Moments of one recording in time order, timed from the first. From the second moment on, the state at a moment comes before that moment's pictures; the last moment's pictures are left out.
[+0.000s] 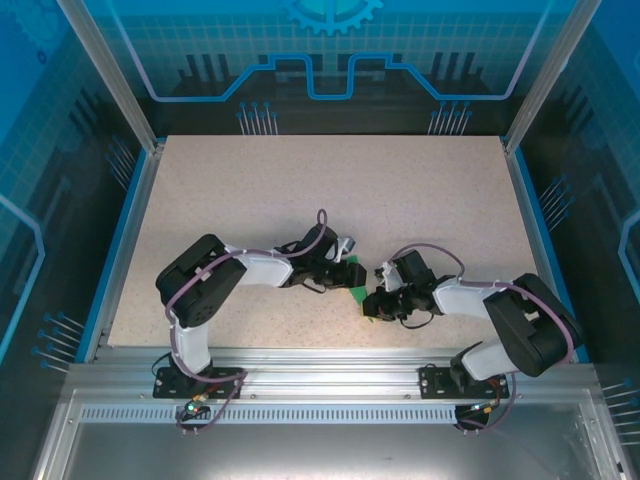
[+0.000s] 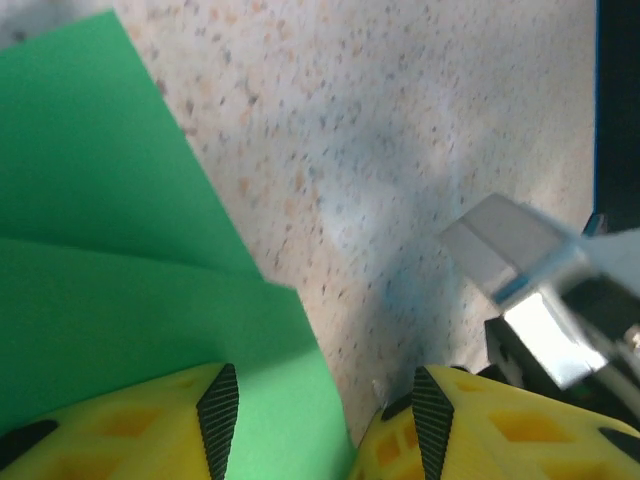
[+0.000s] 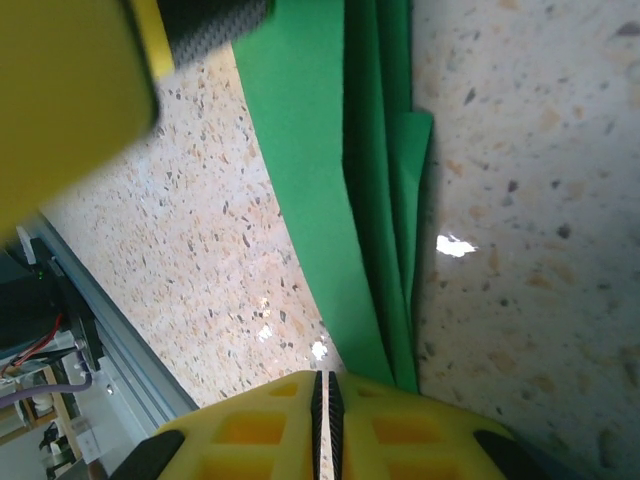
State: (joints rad) left arm -0.72 1.90 0.94 0.17 0.52 -0.78; right arm 0.50 1.44 0.41 -0.06 -0.66 0.66
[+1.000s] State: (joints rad) left arm -0.51 1.75 0.93 0.01 0.44 -0.70; right arm 0.49 1.45 0.43 -0.07 -0.66 0.64
